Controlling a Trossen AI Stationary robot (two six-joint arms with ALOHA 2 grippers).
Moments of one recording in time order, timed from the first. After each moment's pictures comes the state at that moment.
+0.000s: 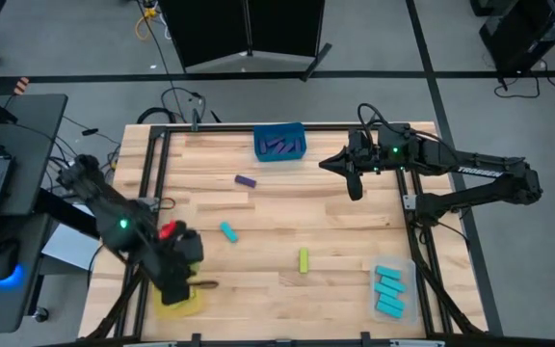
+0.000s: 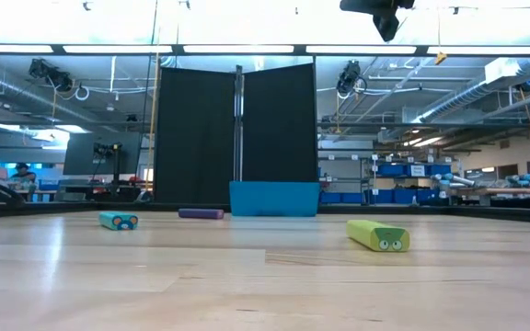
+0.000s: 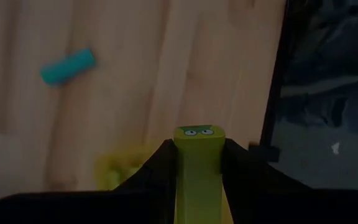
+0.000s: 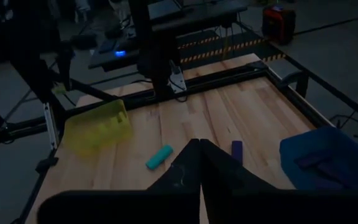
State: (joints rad) left arm -0.75 1.40 1.50 -1.31 -0.16 -0.95; right arm -0.20 1.03 1.02 -0.30 -0.13 0.18
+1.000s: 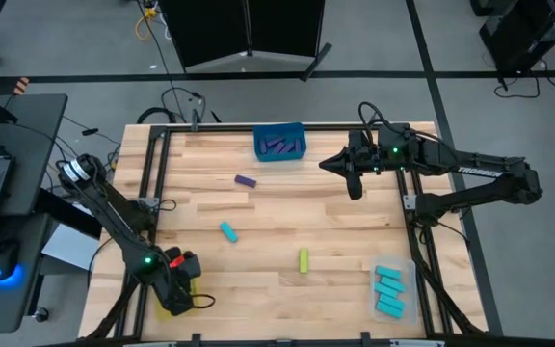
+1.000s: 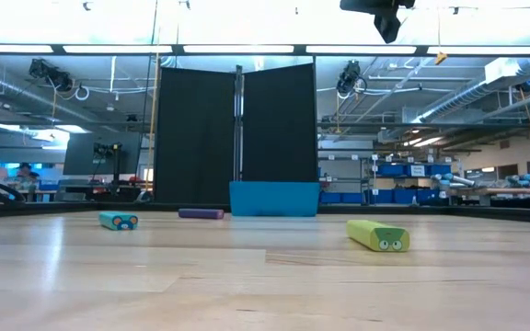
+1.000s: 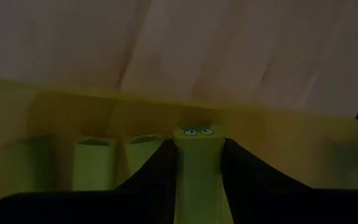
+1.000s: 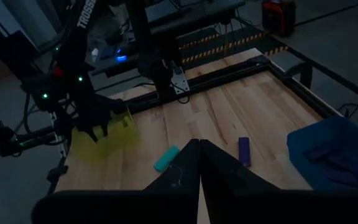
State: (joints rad) left arm -0.91 1.40 0.78 -0.66 -0.07 -1.32; right arm -0.20 1.03 1.02 -0.30 -0.13 0.26
